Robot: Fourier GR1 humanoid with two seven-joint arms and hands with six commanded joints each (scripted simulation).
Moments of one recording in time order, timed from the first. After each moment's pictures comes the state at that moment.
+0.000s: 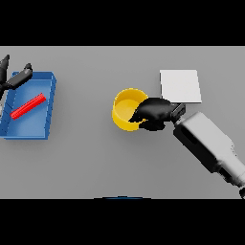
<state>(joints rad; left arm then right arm) -0.67 0.90 -0.68 -1.13 0.36 0.30 0.48 -0.66 -0.40 0.63 -1.24 0.69 0.50 -0.21</state>
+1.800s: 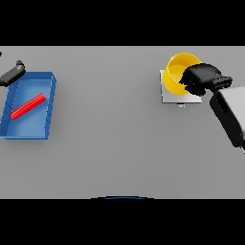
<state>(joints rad) -0.67 0.95 -0.65 -1.17 0.39 0.31 0.53 -0.84 -0.55 0.50 -0.81 0.68 0.35 -0.09</state>
